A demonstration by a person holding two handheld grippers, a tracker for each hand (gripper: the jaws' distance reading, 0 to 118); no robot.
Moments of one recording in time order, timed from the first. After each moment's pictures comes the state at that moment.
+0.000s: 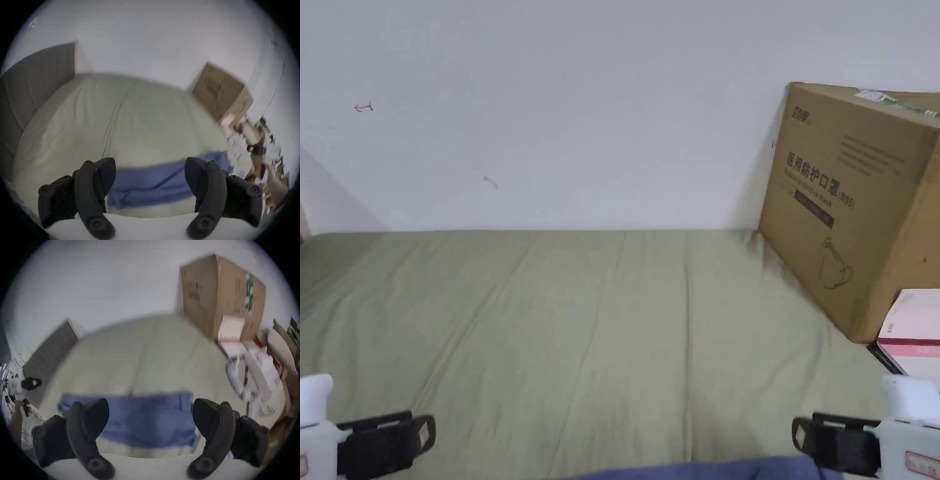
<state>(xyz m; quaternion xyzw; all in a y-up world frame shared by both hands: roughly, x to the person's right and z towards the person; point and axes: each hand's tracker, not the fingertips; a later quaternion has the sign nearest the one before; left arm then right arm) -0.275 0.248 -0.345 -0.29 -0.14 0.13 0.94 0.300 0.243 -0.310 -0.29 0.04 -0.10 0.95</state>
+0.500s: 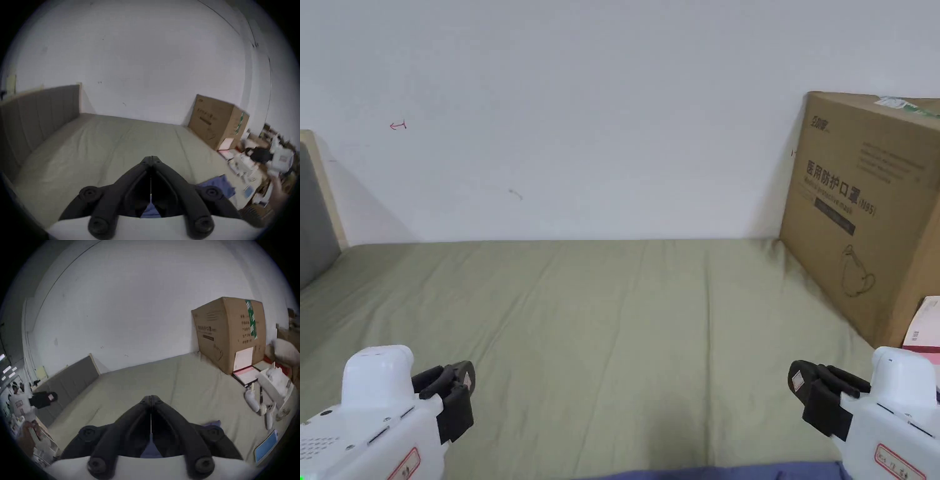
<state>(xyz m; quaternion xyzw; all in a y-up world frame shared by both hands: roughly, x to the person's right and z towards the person) -0.212 0.270 -0.310 -0.16 -0.09 0.05 0.98 0.230 0.256 -0.297 -0.16 0.06 -0.12 0.98</state>
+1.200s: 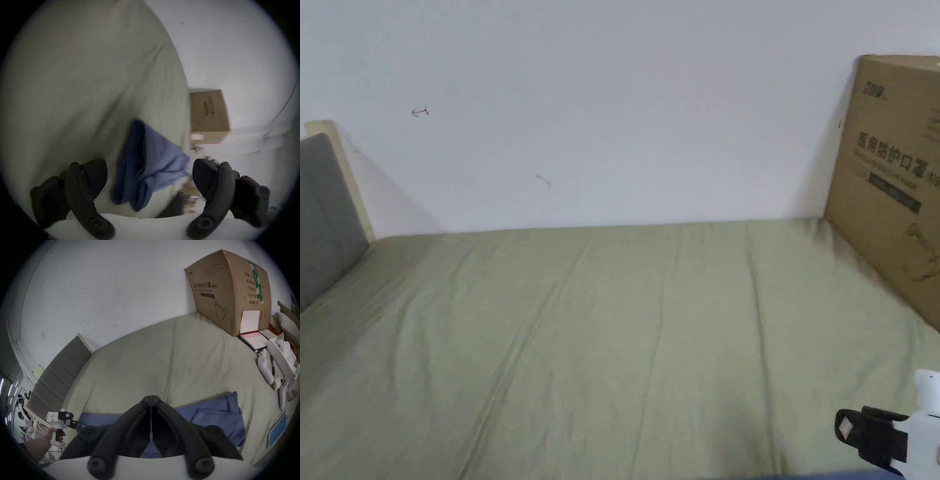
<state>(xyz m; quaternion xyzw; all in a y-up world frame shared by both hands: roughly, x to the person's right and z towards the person) -0.390 0.021 -0.396 -0.49 -0.23 0.53 0.66 0.231 0.198 -0.367 -0.33 0.06 -0.18 0.92</state>
